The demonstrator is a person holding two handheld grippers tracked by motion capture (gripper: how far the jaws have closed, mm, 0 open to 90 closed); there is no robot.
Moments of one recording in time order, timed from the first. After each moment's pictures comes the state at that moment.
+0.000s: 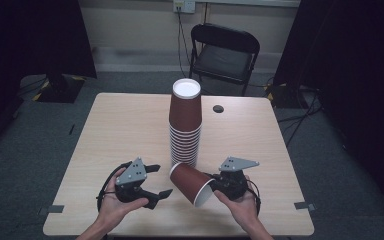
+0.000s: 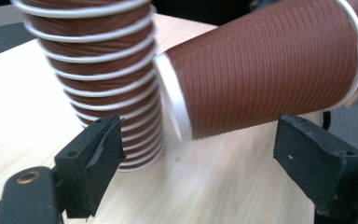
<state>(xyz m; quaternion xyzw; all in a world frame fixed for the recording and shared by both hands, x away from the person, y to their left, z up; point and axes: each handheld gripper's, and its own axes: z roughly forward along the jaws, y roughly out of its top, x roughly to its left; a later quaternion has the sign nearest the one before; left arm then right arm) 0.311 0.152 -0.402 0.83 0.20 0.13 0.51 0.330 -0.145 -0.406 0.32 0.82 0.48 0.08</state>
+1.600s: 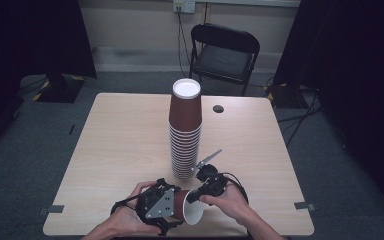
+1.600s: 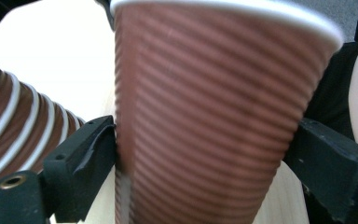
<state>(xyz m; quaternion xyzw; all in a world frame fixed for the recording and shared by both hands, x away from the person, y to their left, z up) 0.287 0.102 -0.426 0.90 -0.02 0.15 0.40 0.354 -0.097 -0.419 0.31 0.90 0.29 -0.13</state>
